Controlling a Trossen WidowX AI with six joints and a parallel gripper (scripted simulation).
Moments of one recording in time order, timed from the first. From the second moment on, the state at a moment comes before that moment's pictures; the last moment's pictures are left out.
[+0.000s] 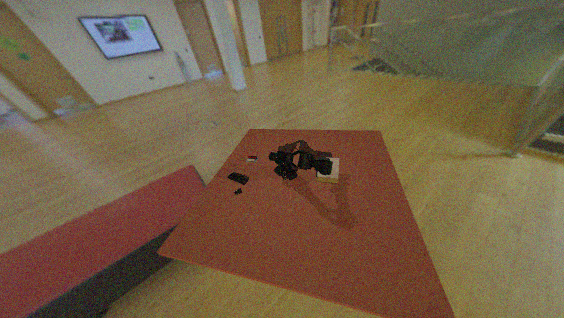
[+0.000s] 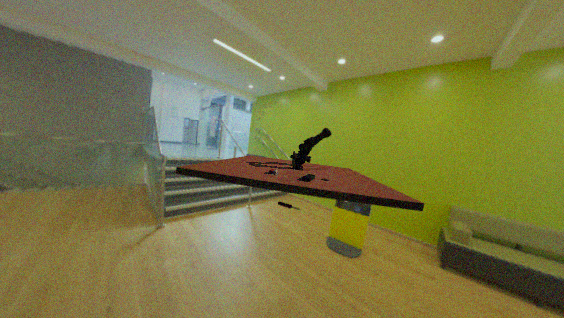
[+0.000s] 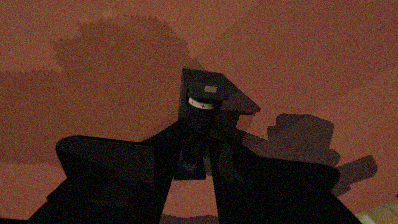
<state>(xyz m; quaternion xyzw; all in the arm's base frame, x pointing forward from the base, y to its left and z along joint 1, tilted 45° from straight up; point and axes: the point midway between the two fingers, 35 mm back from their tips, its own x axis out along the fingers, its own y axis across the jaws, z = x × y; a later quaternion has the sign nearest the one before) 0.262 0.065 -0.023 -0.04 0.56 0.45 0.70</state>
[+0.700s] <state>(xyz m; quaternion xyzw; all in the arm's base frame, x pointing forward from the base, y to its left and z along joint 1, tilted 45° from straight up) 0.265 0.067 -0.020 -0.05 0.55 0.45 0.70</state>
